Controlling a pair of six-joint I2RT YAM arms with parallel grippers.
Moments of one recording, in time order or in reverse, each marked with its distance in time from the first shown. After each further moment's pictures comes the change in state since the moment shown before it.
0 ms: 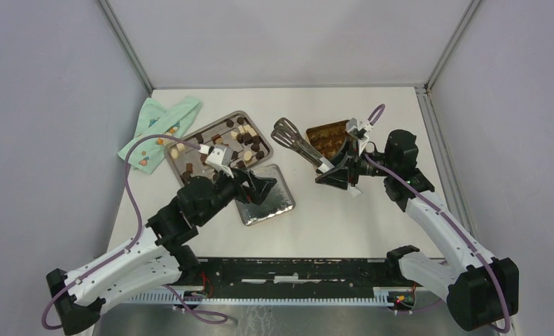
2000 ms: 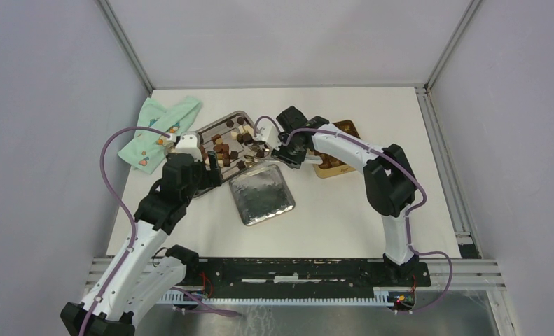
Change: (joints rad) left arm 0.531 0.068 0.140 -0.465 -0.119 0.282; right arm 0.393 1.013 0.936 -0.898 1.049 -0.848
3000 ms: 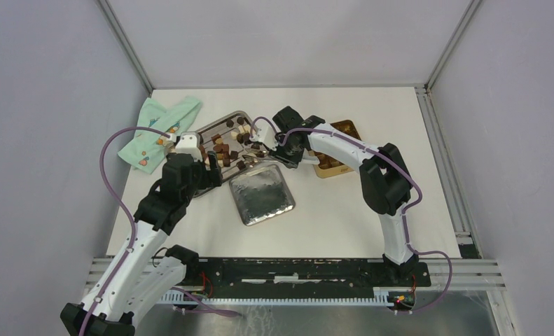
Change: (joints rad) left arm 0.000 -0.004 0.000 0.000 0.006 0.000; right arm 0.018 0.043 0.050 -0.032 -0.008 0.000
